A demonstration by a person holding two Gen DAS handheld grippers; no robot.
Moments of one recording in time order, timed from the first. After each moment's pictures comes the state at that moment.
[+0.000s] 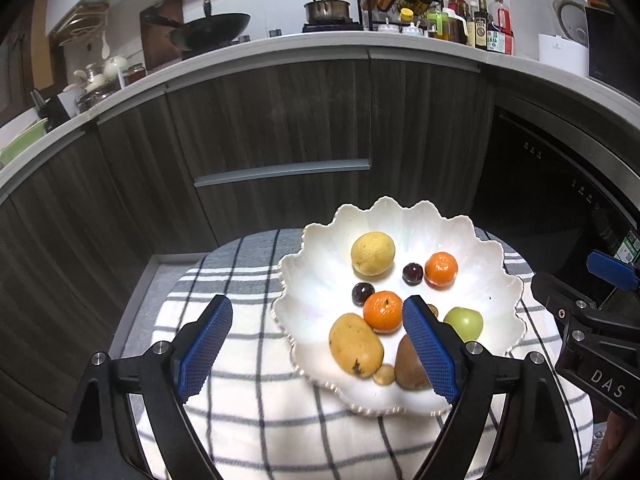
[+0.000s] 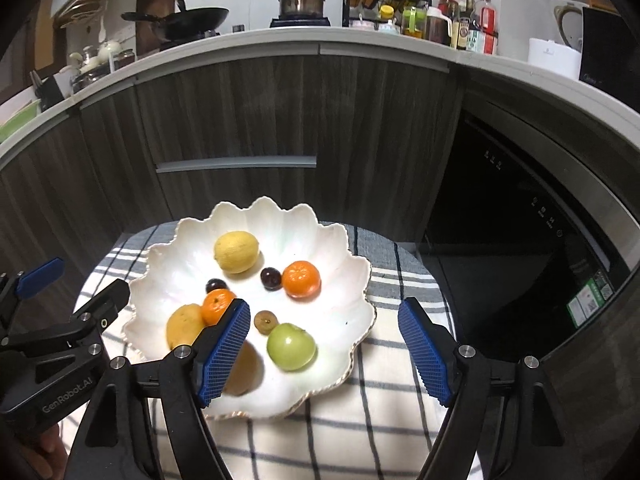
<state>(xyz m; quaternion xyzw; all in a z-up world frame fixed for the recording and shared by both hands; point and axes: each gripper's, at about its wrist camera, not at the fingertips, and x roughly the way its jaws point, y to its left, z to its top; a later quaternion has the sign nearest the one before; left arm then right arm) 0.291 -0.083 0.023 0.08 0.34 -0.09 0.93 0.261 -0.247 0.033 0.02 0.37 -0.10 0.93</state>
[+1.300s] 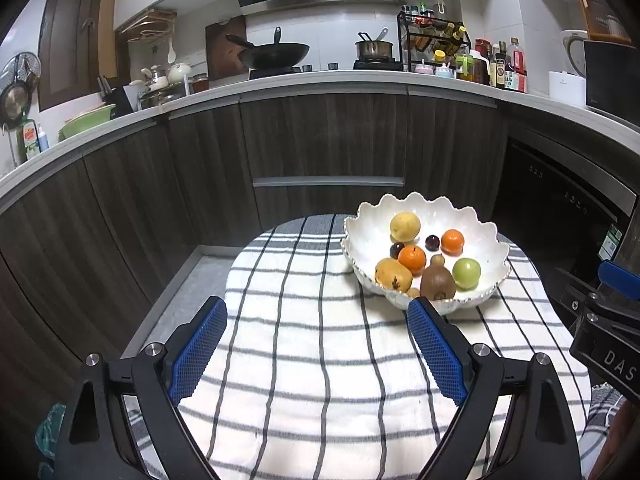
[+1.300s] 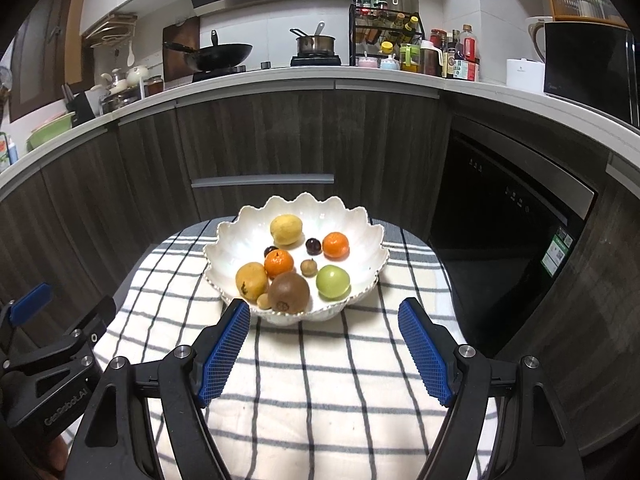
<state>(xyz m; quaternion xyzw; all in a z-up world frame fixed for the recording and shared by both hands) 0.133 -0.010 0.032 0.04 0.29 -0.03 0.96 0.117 -0.188 0.050 0.03 0.31 -0.08 0.95</state>
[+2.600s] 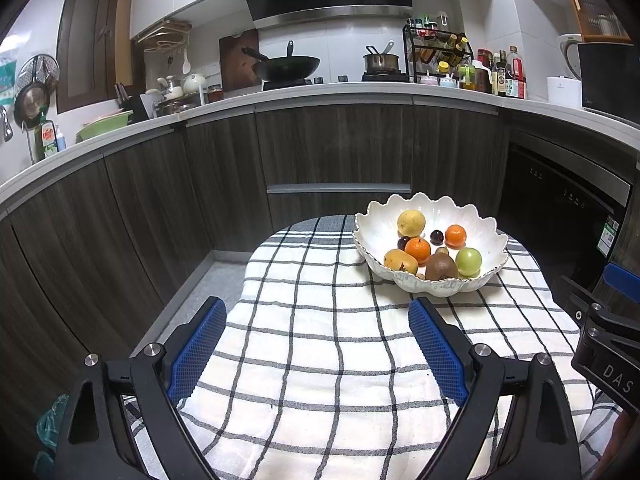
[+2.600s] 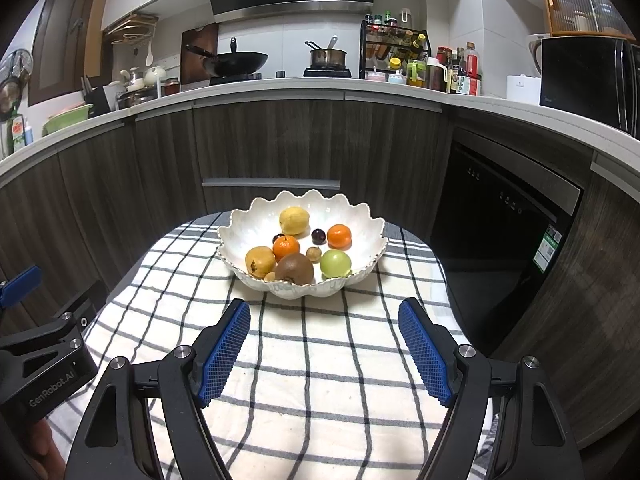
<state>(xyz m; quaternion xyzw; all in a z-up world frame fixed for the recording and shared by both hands) 0.089 -0.001 0.024 0.04 0.26 -0.01 0.96 0.068 -0.176 0.034 0.00 0.28 -0.07 0.96</state>
